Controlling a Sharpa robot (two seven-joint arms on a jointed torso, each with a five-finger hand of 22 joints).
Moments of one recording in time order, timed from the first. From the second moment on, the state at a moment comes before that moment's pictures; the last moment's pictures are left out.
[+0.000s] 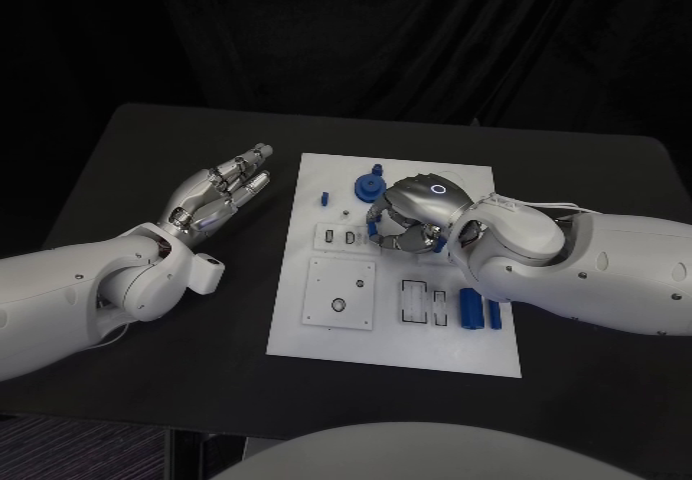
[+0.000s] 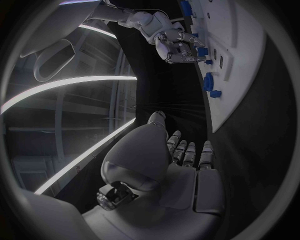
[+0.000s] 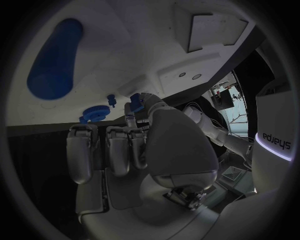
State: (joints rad) left arm 1.24 -1.00 -0.21 1.52 -0.26 -0.14 0.68; left_hand 1.49 0.24 -0.23 0.28 0.54 0.28 0.06 0.03 0.03 0.05 0.04 0.03 0.01 0.00 0.03 0.00 0.00 0.16 0.00 0.13 0.00 0.00; right arm 1.34 -0.78 -0.25 1.69 -1.71 -0.42 -0.25; right_hand 1.34 -0.07 0.21 0.15 0.49 1.01 0.07 0.15 0.36 1.47 -0.03 1.57 1.31 1.47 -0.09 1.55 1.31 0.02 1.47 0.02 1.53 1.31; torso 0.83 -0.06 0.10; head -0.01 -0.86
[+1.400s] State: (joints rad) left arm 1.23 -1.00 -0.21 1.52 -0.26 -0.13 0.68; left_hand 1.49 0.24 -0.23 0.28 0.54 0.28 0.06 0.03 0.03 0.05 0.04 0.03 0.01 0.00 0.03 0.00 0.00 0.16 0.00 0.13 0.00 0.00; right arm 1.34 -0.77 -0.25 1.68 -1.71 -0.36 -0.24; right_hand 1.25 -0.10 0.16 0.15 0.16 0.80 0.08 0.07 0.35 1.46 -0.02 1.57 1.31 1.47 -0.08 1.54 1.31 0.02 1.46 0.03 1.52 1.31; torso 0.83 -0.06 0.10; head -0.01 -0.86
